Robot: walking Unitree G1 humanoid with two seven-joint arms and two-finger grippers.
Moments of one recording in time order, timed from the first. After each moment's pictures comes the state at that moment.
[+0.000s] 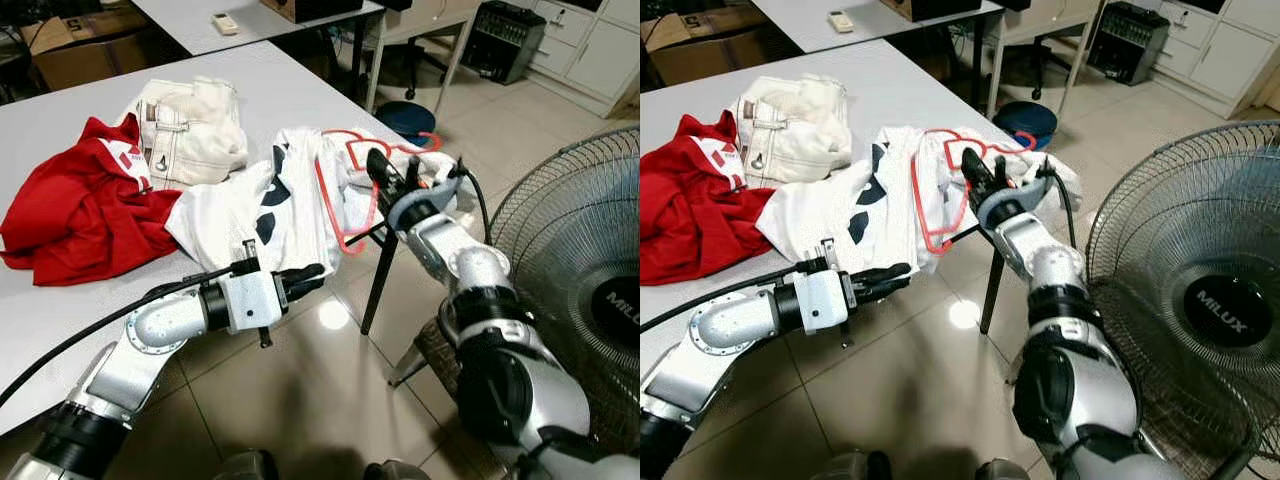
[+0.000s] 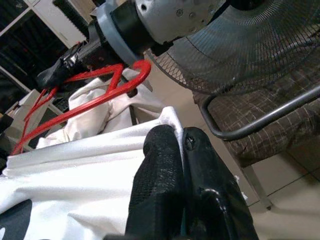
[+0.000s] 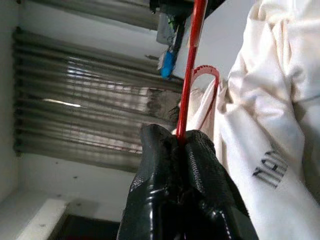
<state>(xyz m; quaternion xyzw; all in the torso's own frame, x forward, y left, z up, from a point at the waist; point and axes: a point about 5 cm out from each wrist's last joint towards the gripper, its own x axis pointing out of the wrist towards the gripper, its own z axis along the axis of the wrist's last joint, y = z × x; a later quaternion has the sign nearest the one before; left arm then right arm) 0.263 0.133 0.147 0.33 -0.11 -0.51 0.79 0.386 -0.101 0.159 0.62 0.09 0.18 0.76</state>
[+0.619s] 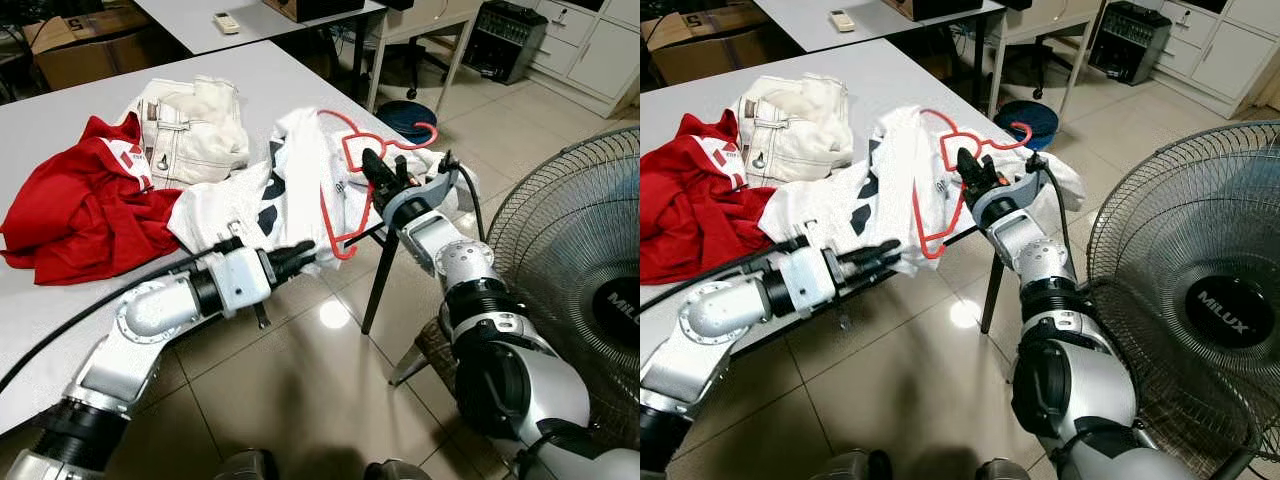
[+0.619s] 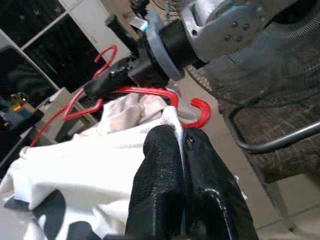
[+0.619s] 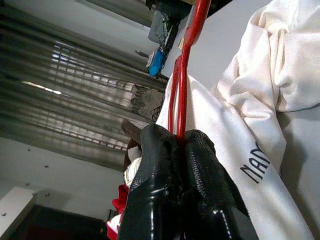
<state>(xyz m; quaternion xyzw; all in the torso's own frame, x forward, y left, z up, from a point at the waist) 0.273 0.143 0.163 0.31 -0.14 -0.47 0.82 0.389 -0.099 0.157 0.57 0.09 0.18 0.79</state>
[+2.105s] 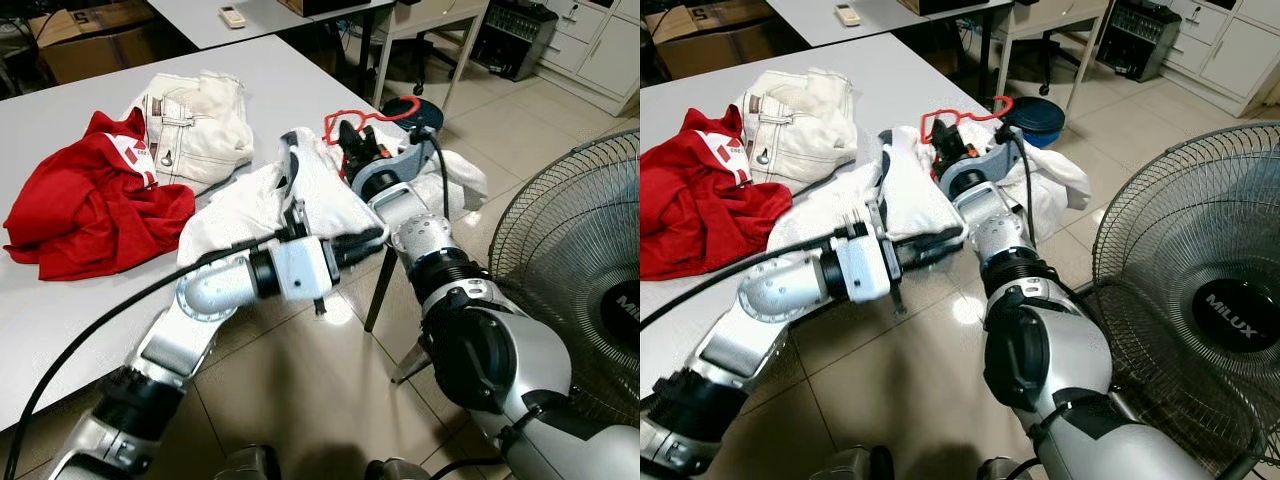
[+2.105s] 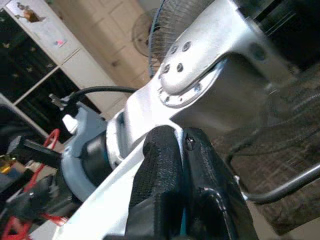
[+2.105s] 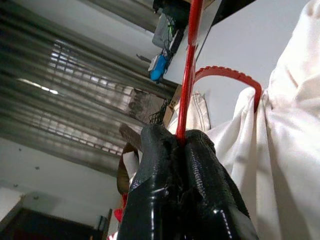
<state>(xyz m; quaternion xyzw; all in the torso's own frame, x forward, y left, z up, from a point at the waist) 0.277 0.081 0.189 0.30 -0.22 -0.52 0.77 0.401 -0.052 0.187 0.55 0.06 0.18 0.81</state>
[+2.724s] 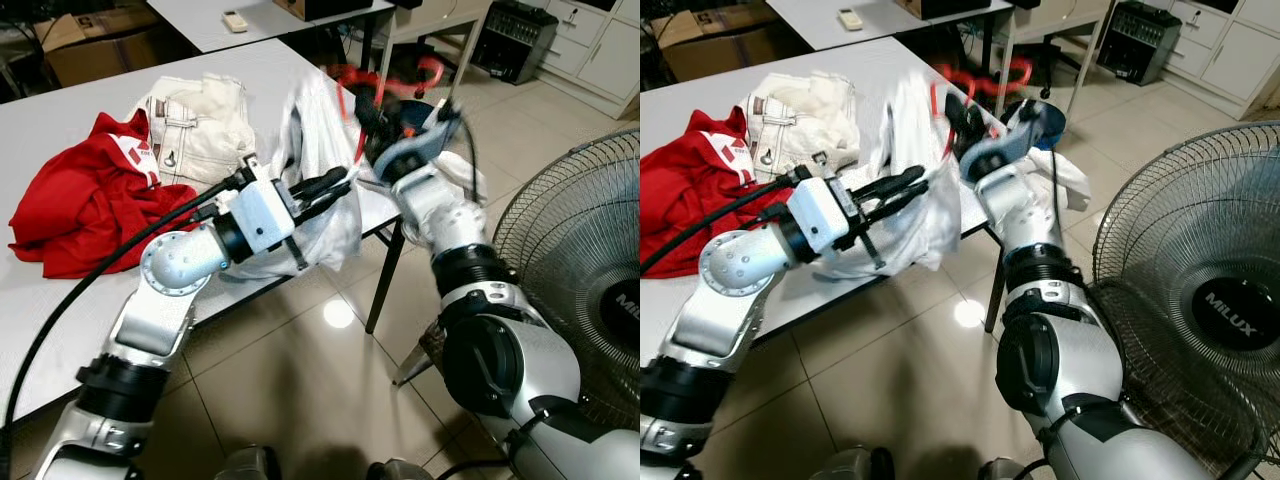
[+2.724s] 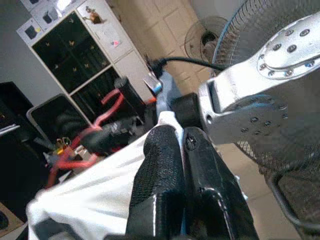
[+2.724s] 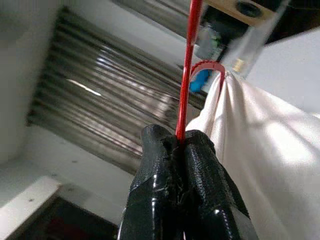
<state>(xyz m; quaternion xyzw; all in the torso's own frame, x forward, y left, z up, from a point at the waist) 0.292 0.106 0.221 0.26 -0.25 -0.43 0.83 0.402 -0.079 0.224 0.55 -0.01 0.25 0.80</state>
